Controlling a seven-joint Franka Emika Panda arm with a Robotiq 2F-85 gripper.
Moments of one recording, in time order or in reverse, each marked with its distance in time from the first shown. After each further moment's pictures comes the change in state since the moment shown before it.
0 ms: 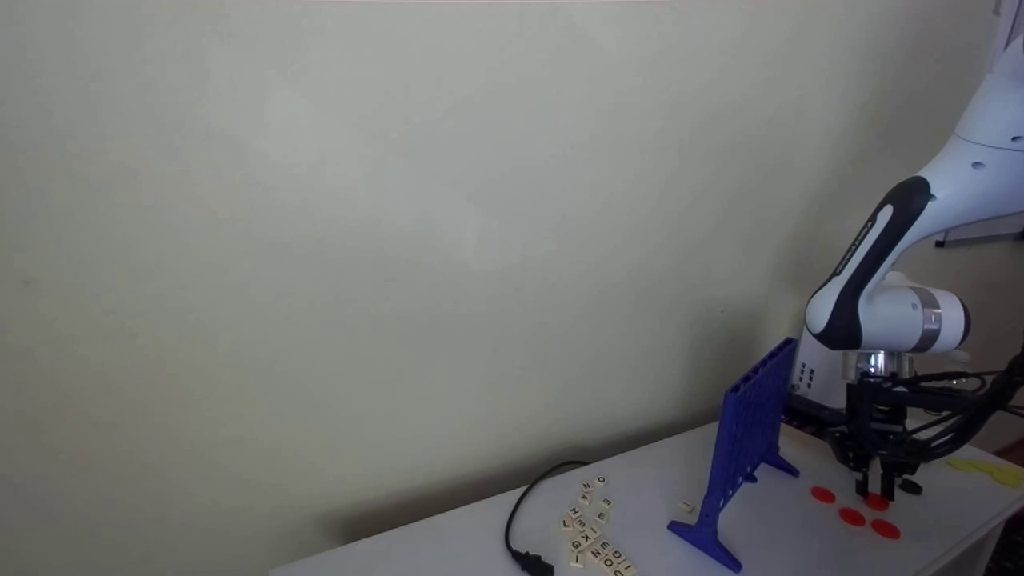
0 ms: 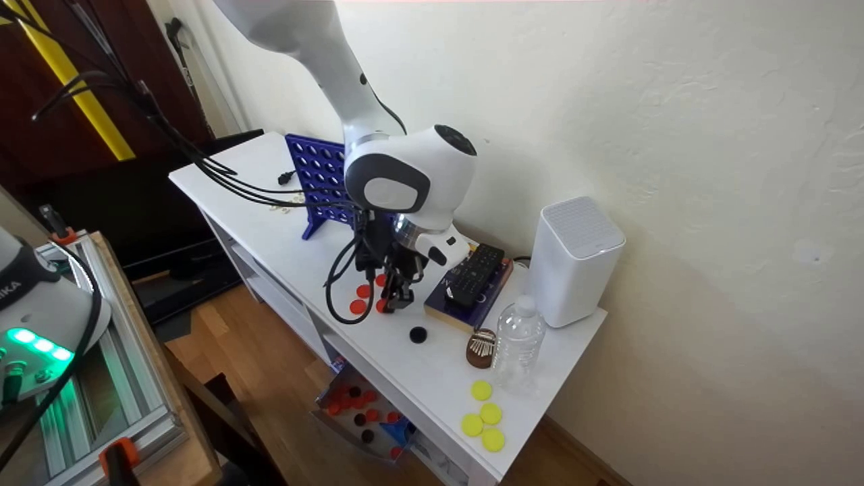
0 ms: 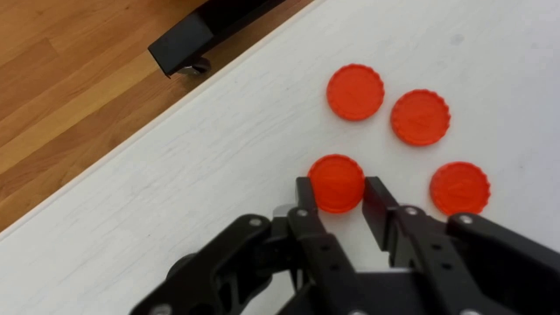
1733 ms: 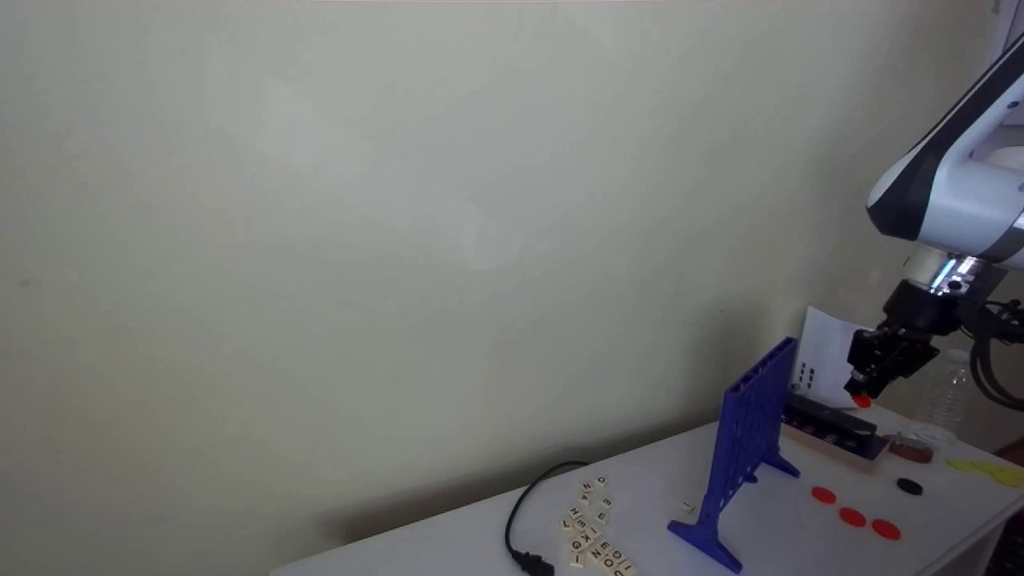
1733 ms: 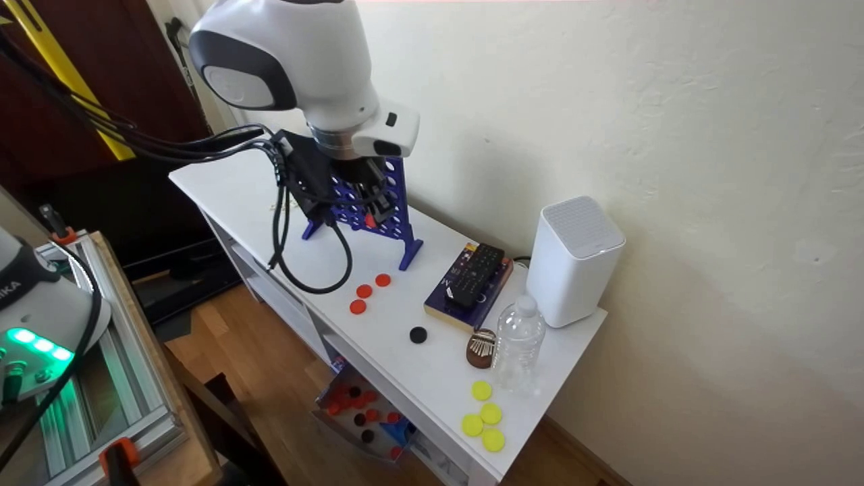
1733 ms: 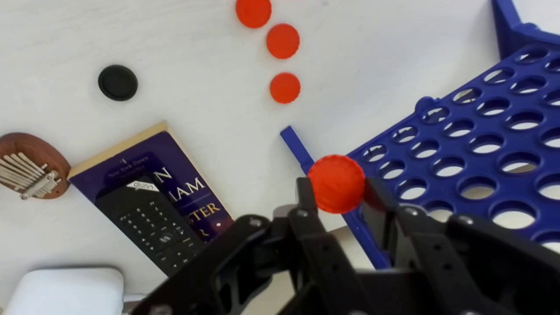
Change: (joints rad) arm -0.258 -0.617 0.329 -0.521 0.438 0.348 -0.787
